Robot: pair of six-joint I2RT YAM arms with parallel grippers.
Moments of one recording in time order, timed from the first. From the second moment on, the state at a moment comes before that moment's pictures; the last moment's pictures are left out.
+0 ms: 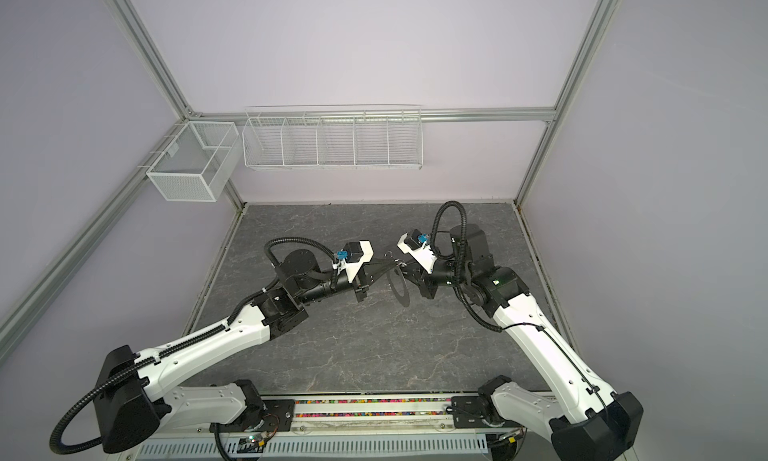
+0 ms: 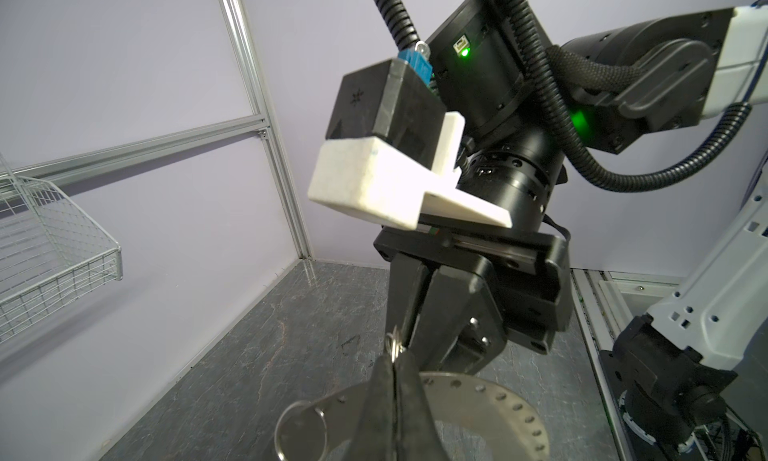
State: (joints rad) left arm -0.91 1.24 0.93 0.37 0.41 0.13; right arm 0.47 1.11 1.12 -0.58 -0.68 -0.31
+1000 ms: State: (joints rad) left arm -0.91 1.26 0.95 0.23 0.40 0.25; right arm 0.47 1.10 1.19 -0.72 -0.63 -0.38
